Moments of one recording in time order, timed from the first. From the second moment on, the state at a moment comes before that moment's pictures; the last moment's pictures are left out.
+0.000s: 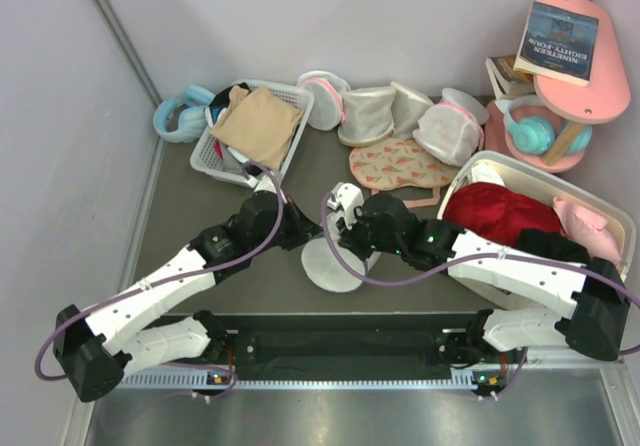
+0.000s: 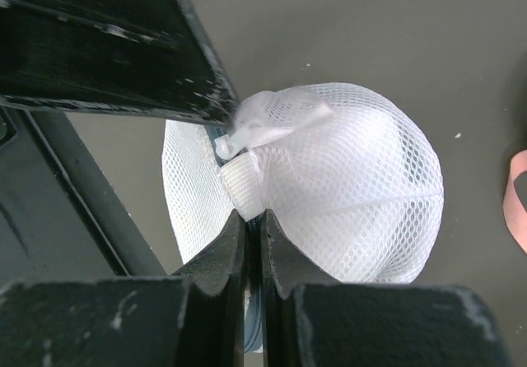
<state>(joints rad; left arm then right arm) -0.80 1.02 0.83 -0.37 -0.06 -1.05 1.02 1.23 0.94 -0.31 0.02 0.03</state>
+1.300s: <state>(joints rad) -0.80 1.12 0.85 -0.28 -0.04 -0.86 1.02 1.23 0.93 -0.30 0.07 0.09</state>
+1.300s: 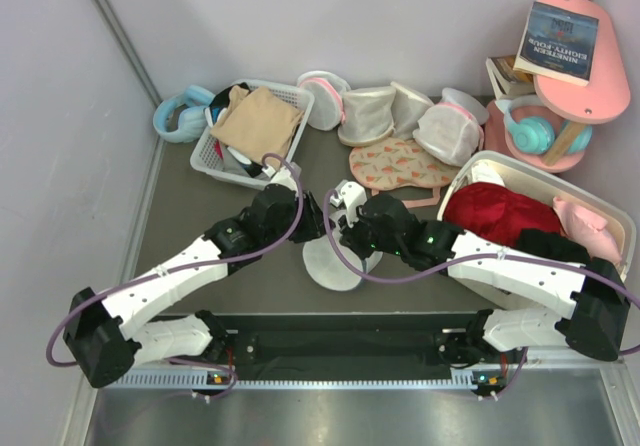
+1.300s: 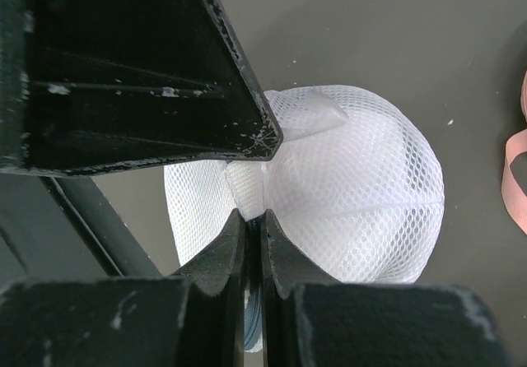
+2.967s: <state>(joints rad) -0.81 0.98 0.76 -0.29 -0.16 -0.89 1.01 1.24 0.92 -0.30 0.14 0.17</state>
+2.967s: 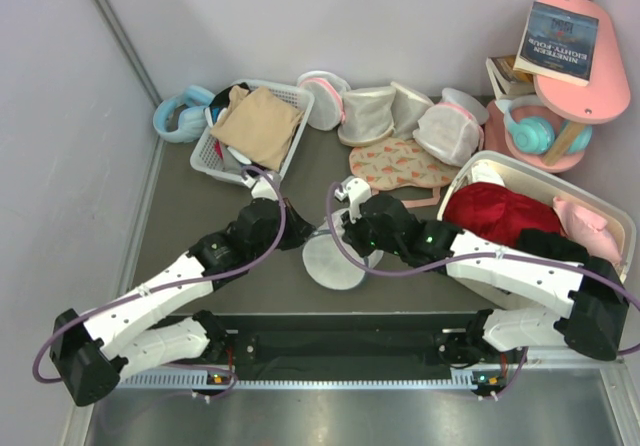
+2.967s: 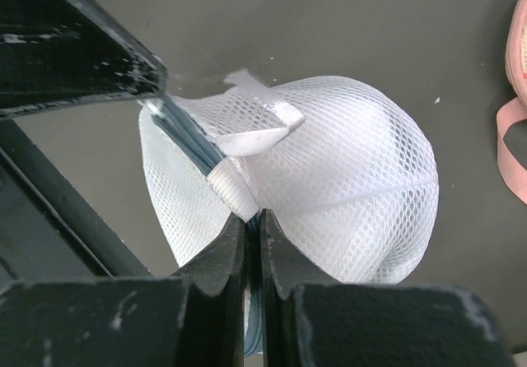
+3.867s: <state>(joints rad) -0.79 1.11 0.93 -0.31 0.03 -0.51 0.98 1.20 1.17 -0.45 0.05 -0.06</state>
